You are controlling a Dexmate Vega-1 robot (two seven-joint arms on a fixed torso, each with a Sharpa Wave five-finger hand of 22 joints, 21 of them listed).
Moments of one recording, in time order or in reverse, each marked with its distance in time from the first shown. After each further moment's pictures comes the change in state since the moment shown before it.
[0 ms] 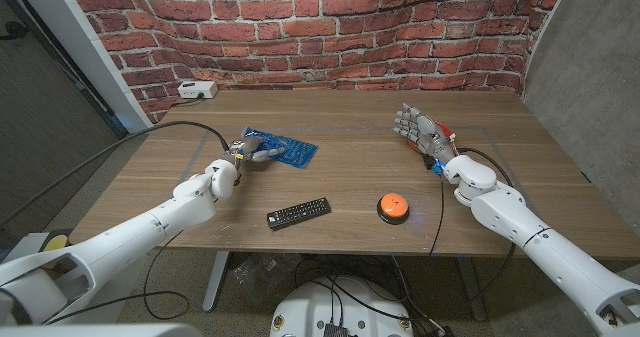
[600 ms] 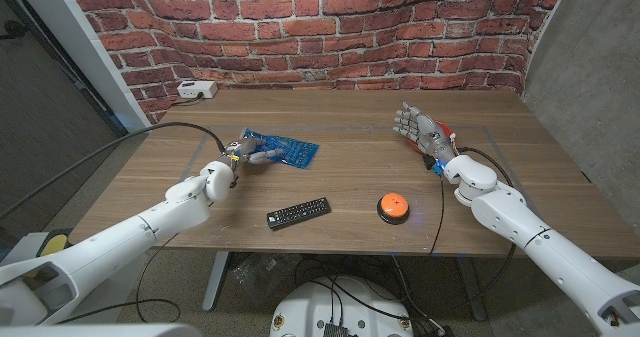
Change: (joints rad) left arm 0.053 0.040 -0.064 -0.091 -0.007 0.009 0.039; left_hand 0.000 0.000 0.000 0.000 0.000 0.011 0.010 0.002 0.002 0.023 0.000 0.011 0.007 0.010 0.001 0.006 0.002 0.004 -0.003 0.001 0.001; right arm -0.007 -0.003 0.002 -0.014 0.000 0.005 -0.003; right_hand 0.000 0.000 0.004 -0.004 0.000 0.000 0.000 0.000 0.000 0.000 0.000 -0.008 0.000 0.000 0.000 0.000 0.000 0.000 0.000 0.000 0.000
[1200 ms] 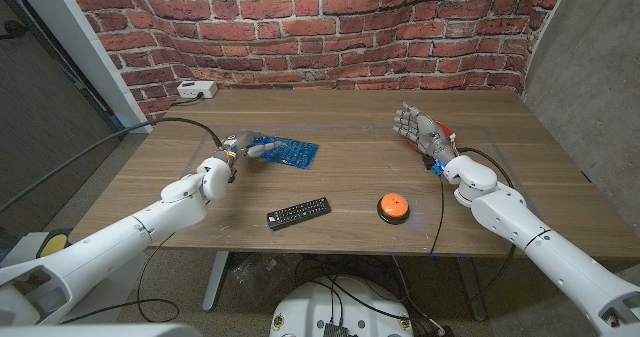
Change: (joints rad) left arm 0.026 0.006 -0.044 -0.040 0.011 -0.018 0.087; left_hand 0.000 0.000 0.000 0.000 0.000 0.002 -0.005 -0.004 0.000 -0.001 -0.004 -0.002 -0.001 0.000 0.000 0.000 0.000 0.005 0.006 0.000 0.000; right arm -0.005 -0.001 0.000 -0.005 -0.001 0.009 0.000; right_hand 0.000 0.000 0.000 0.000 0.000 0.000 0.000 0.000 0.000 0.000 0.000 0.000 0.000 0.004 0.004 0.000 0.000 0.000 0.000 0.000 0.000
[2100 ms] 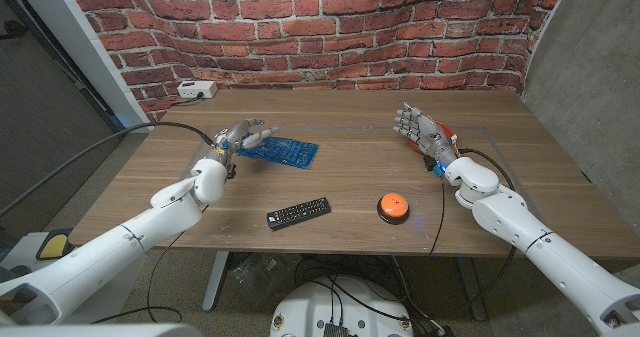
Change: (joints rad) left arm 0.124 -0.015 -0.146 -0.055 -0.110 -0.099 0.131; left_hand 0.010 -0.010 -0.003 0.003 0.000 -0.008 0.008 -0.010 0.000 -0.005 0.012 -0.007 0.000 0.005 0.005 0.000 0.000 0.004 0.004 -0.004 0.000; right arm -0.011 -0.002 0.005 0.004 0.001 0.033 0.014; right_hand 0.000 0.000 0.000 0.000 0.000 0.000 0.000 0.000 0.000 0.000 0.000 0.000 0.000 0.000 0.000 0.000 0.000 0.000 0.000 0.000 0.000
